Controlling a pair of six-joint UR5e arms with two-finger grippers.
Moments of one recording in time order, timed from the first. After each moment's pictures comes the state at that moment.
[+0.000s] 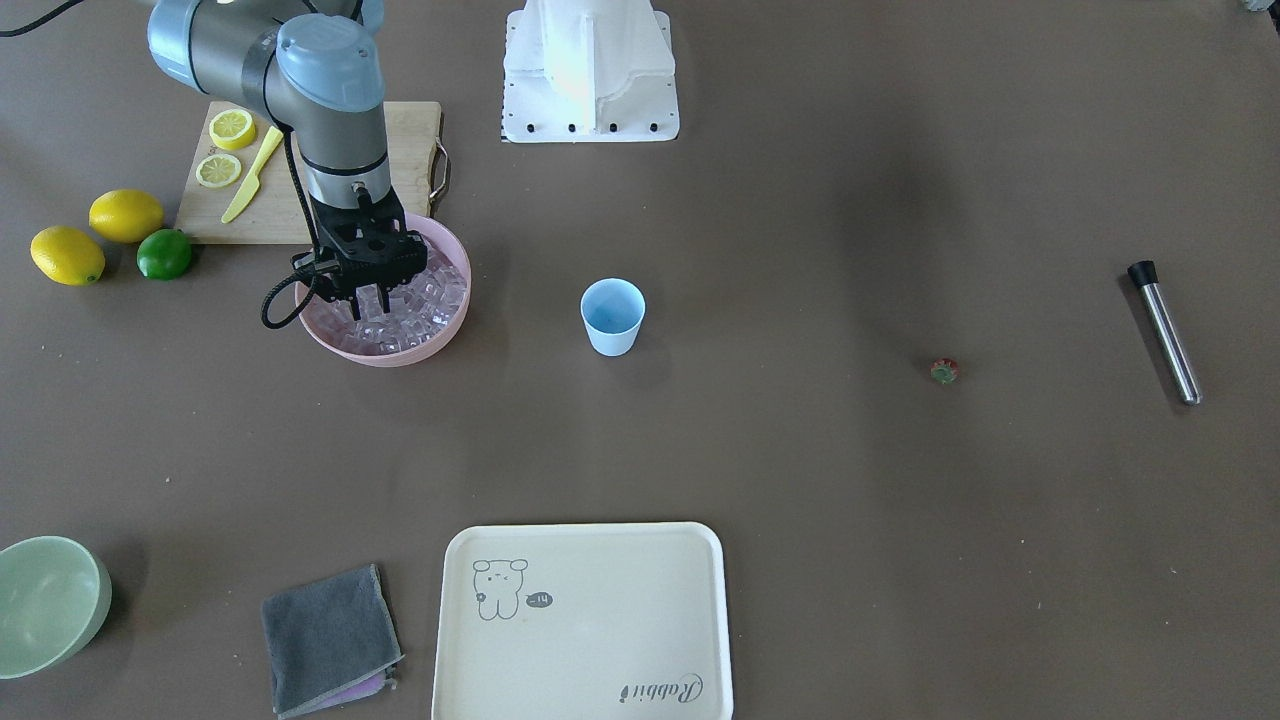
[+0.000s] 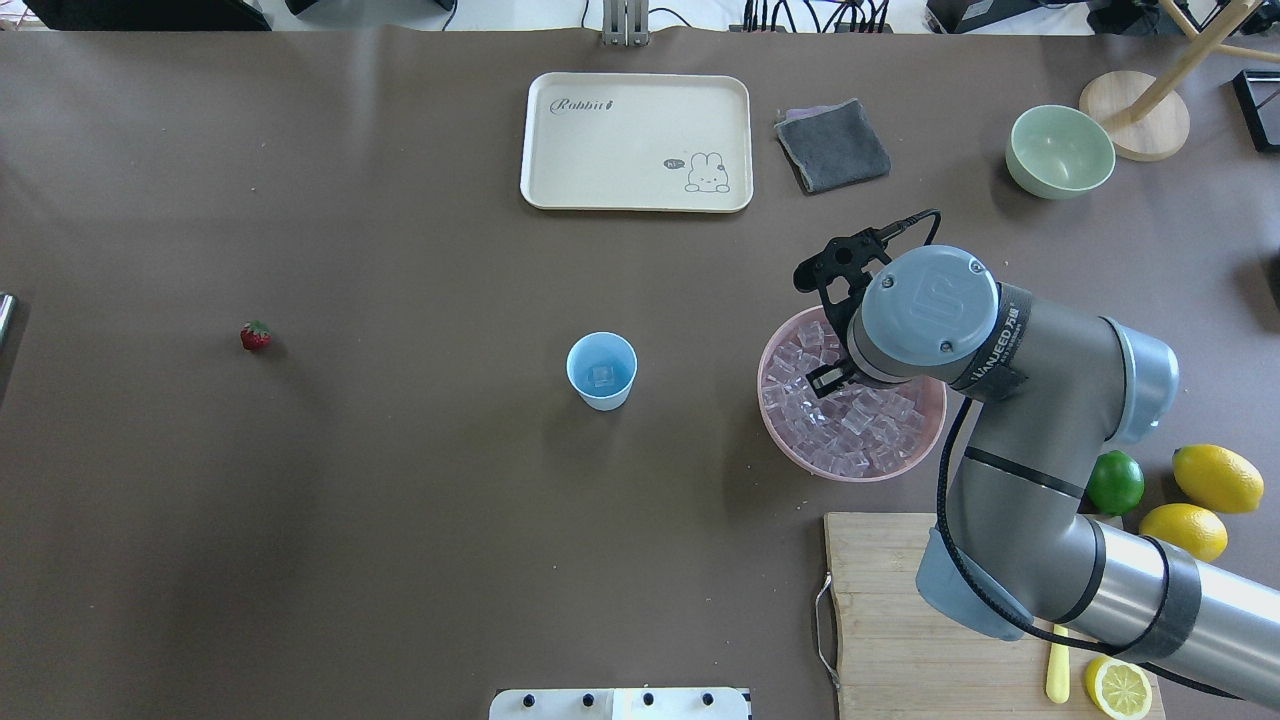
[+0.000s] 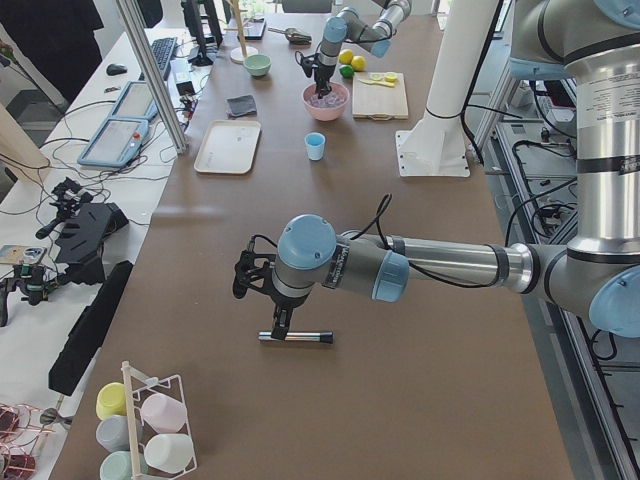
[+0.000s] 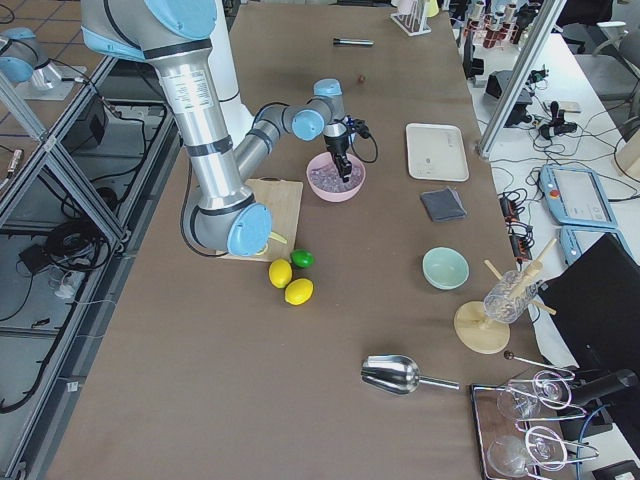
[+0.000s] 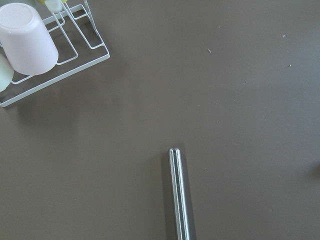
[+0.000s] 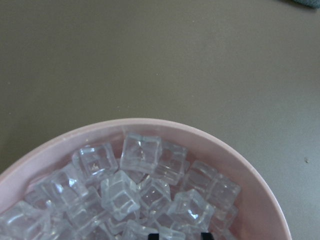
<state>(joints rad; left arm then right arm) -1.68 -1.43 -1.79 -1.76 -2.45 -0.06 0.55 -1.18 1.92 -1.68 1.68 0.71</state>
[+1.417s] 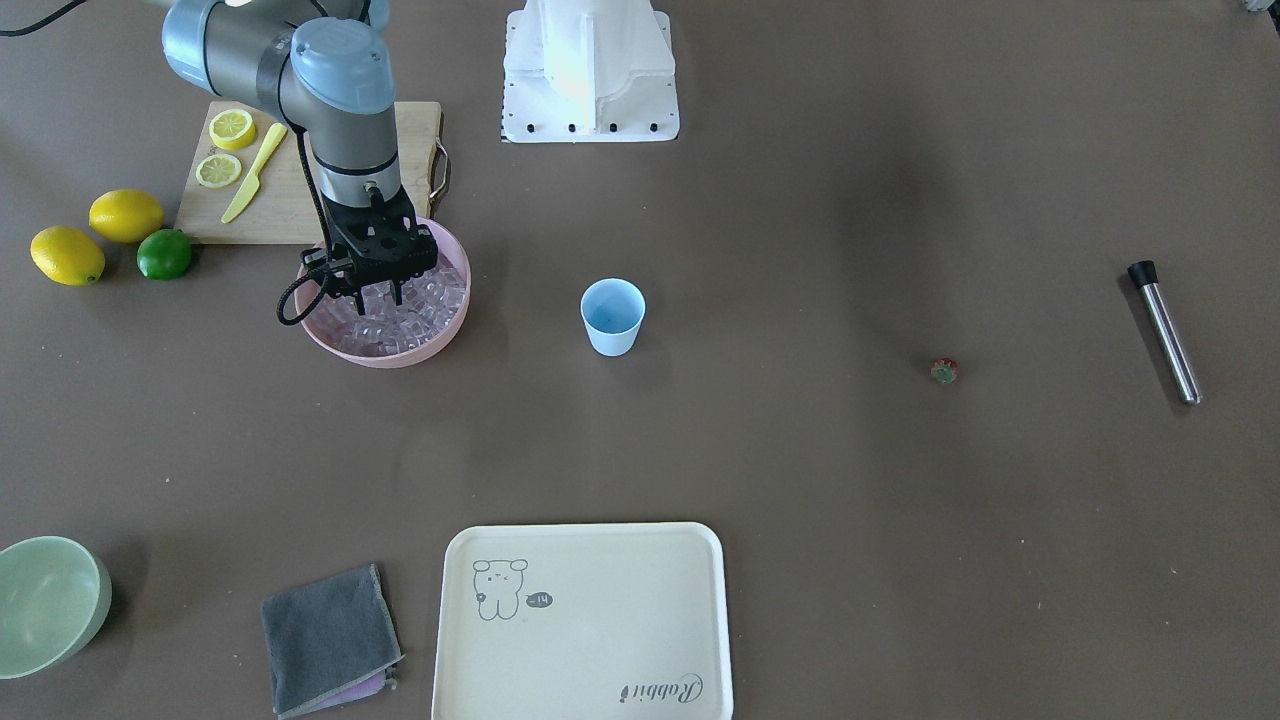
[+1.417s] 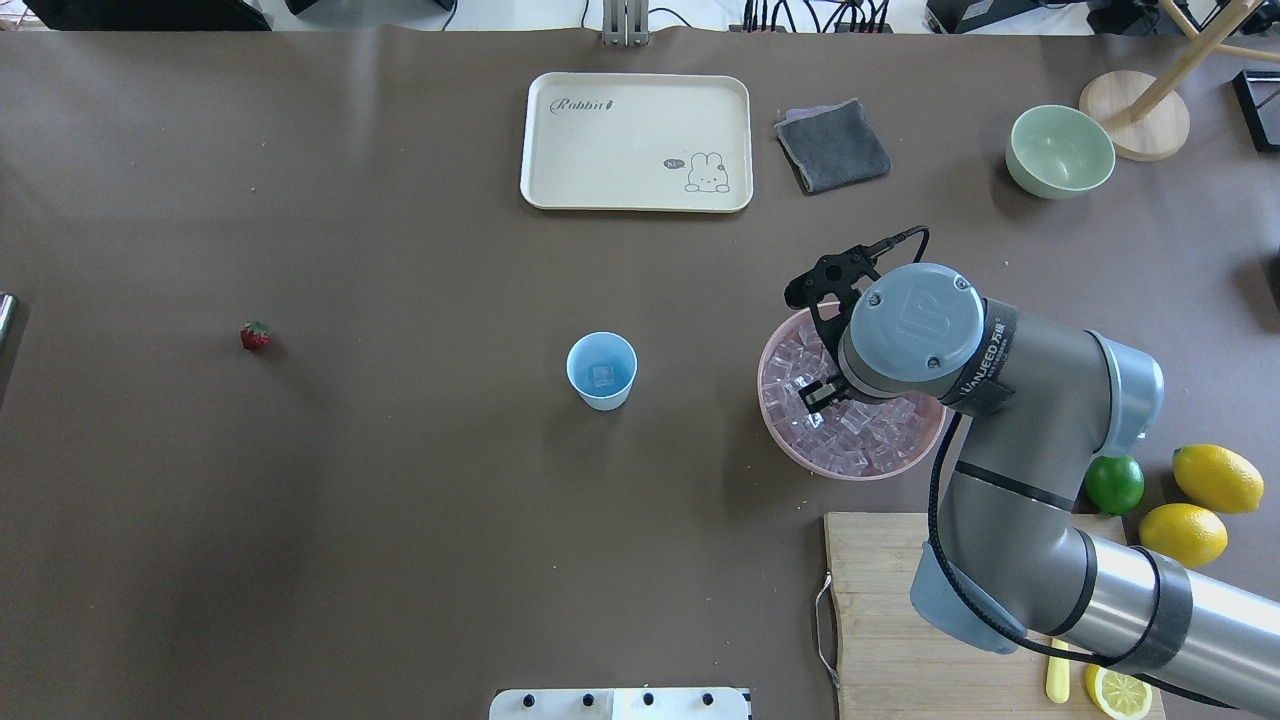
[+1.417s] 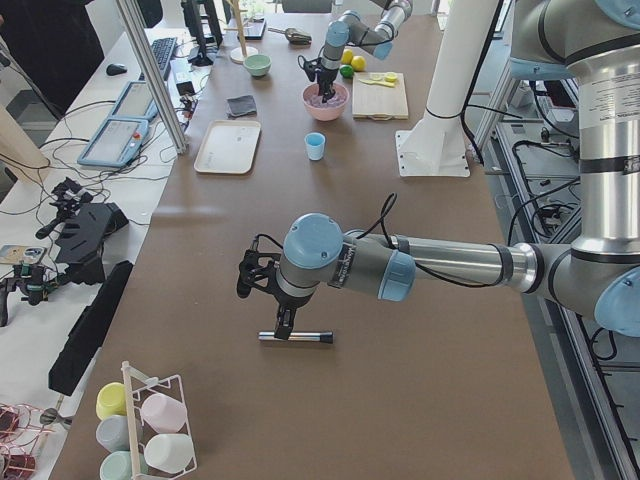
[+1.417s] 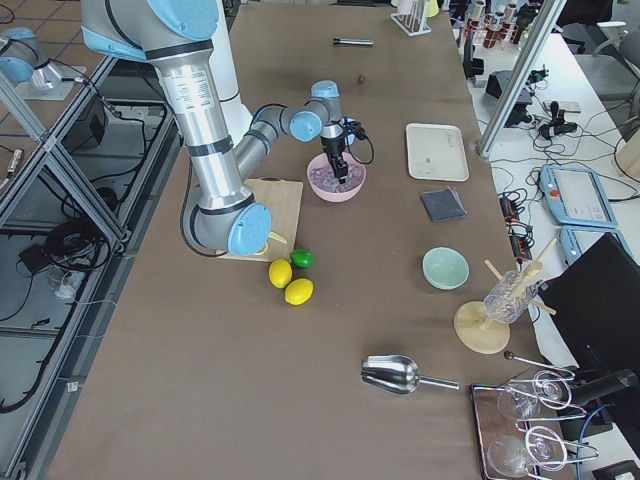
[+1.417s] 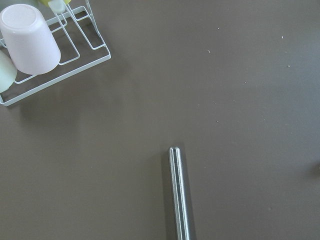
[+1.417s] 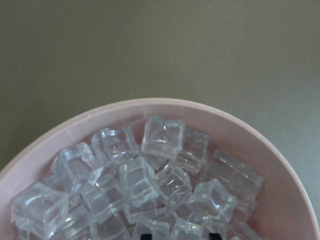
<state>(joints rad) -1.69 -1.42 -1.81 -1.76 -2.45 -0.06 0.52 -1.18 1.91 -1.68 1.68 0.71</state>
